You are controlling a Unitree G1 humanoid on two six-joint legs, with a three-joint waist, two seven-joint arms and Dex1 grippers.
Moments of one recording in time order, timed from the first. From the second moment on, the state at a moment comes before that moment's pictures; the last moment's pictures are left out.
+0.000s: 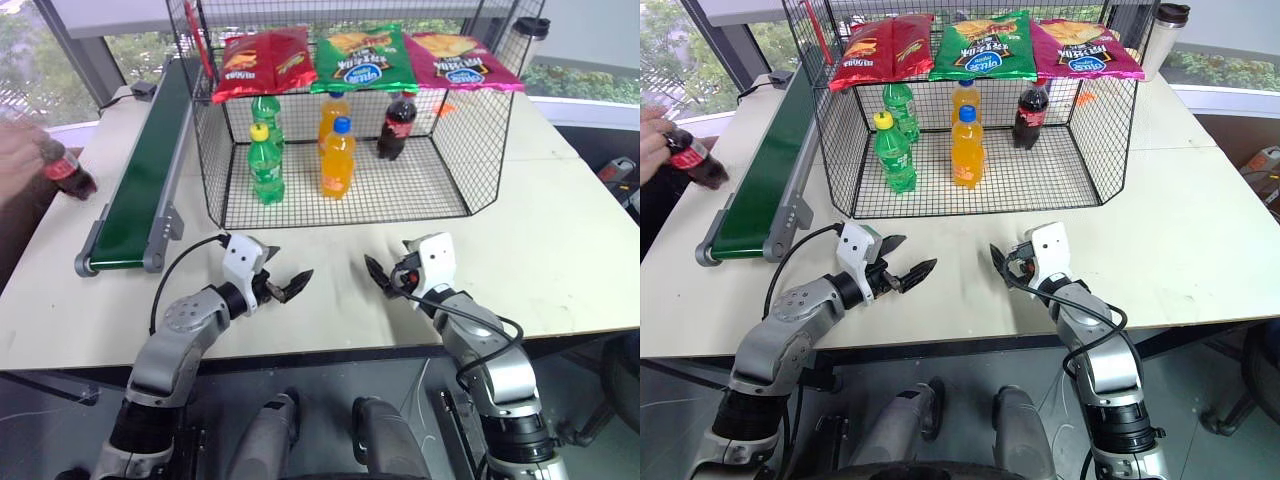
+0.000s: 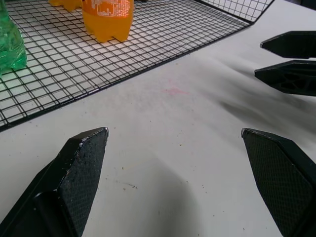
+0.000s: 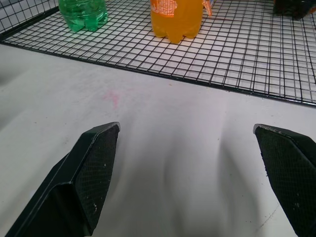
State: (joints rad) left arm -0.17 0.34 -0.07 -0.31 -0.33 0.54 -0.52; right arm -0.13 -0.25 0.03 -0.33 0.17 0.53 0.28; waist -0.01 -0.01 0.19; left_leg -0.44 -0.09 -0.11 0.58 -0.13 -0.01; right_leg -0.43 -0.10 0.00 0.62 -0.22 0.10
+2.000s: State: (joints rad) left arm -0.08 0.46 0.22 -0.53 -0.38 0.63 -0.40; right arm -0.34 -0.40 0.08 -0.33 0.34 0.63 0.65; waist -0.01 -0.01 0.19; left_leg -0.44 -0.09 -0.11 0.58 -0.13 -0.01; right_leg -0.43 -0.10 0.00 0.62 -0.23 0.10
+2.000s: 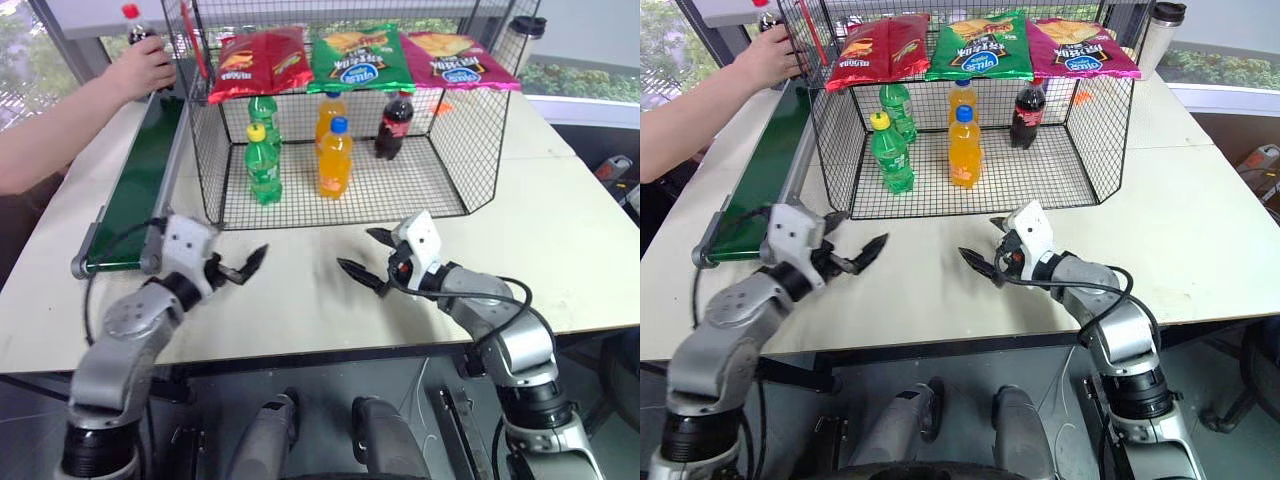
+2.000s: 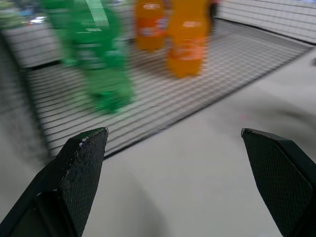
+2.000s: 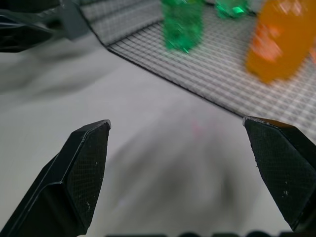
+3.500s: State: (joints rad) left arm -0.09 0.51 0.60 -0.28 -0.51 0.62 -0.26; right arm -0.35 -0.44 0.13 -0.37 0.51 0.67 0.79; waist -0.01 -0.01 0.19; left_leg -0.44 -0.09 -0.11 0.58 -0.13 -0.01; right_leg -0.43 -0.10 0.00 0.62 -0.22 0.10
